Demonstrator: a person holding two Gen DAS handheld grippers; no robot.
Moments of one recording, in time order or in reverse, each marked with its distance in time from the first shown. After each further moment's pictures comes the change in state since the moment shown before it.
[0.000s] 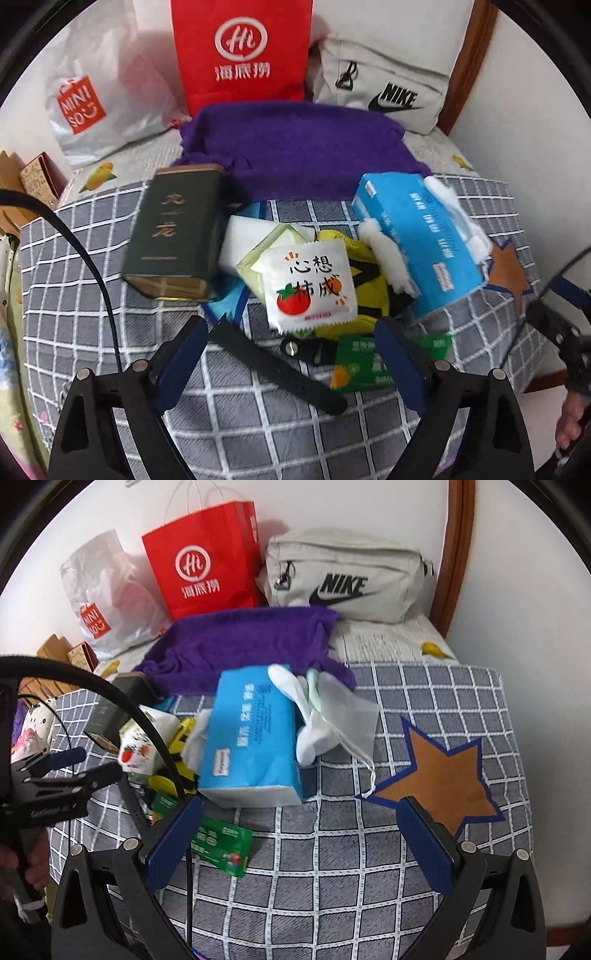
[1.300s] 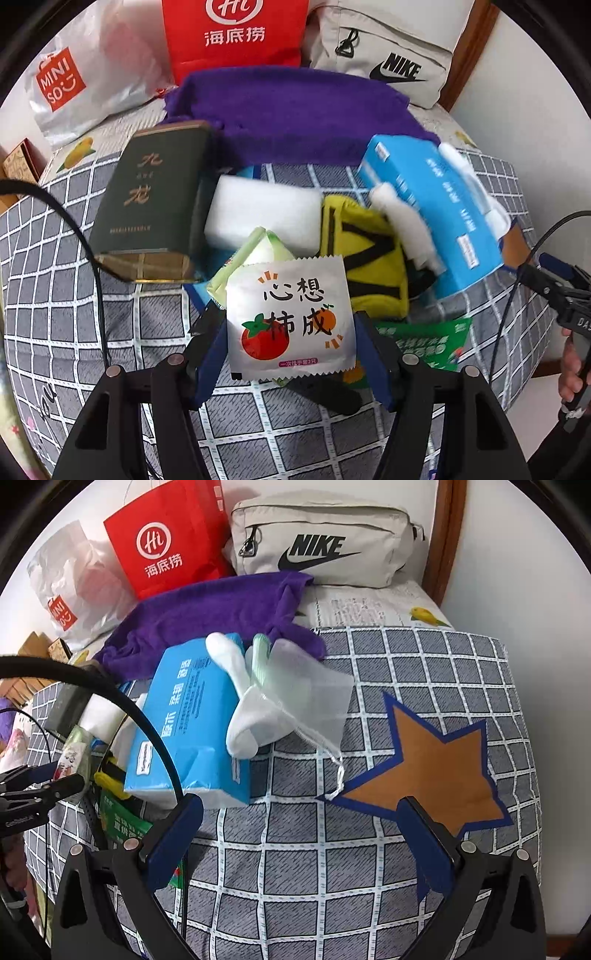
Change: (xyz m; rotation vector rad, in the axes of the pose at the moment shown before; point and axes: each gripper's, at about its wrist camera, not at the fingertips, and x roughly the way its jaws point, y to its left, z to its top) left arm 0.034 0.012 -0.016 0.017 0.082 -0.048; right arm 0.053 -0.039 0.001 0.026 0.085 -0.016
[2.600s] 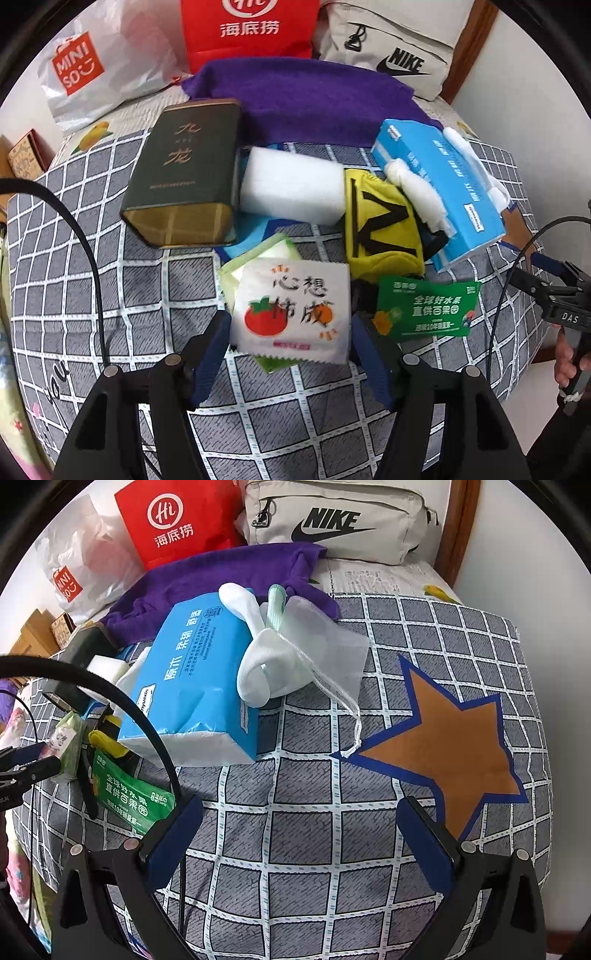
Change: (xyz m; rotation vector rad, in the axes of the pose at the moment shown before) left arm -0.015 0.018 -0.021 0.011 0.023 0.000; right arm 0.011 0.008 -0.026 -0.037 0.065 0.006
